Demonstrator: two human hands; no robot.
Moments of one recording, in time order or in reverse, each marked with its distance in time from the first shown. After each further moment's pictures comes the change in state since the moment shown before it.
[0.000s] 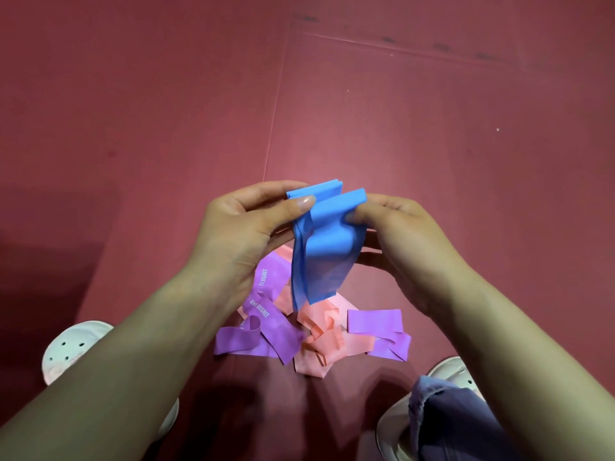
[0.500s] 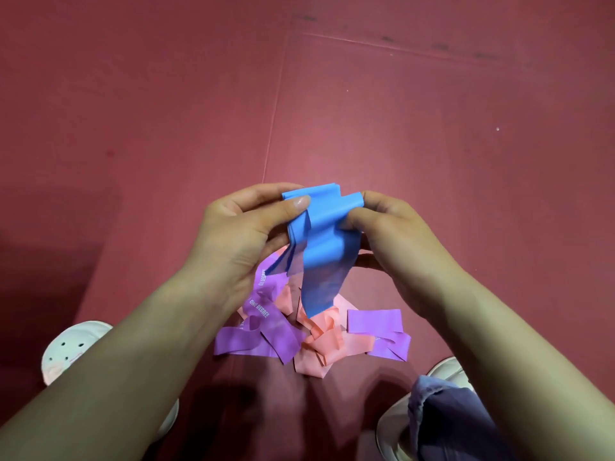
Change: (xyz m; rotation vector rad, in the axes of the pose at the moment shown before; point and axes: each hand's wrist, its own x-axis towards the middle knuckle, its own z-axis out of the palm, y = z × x) left_hand -0.002 0.002 0.002 -0.026 0.049 -0.053; right_hand 0.002 0.001 0.005 -0.086 0.023 0.008
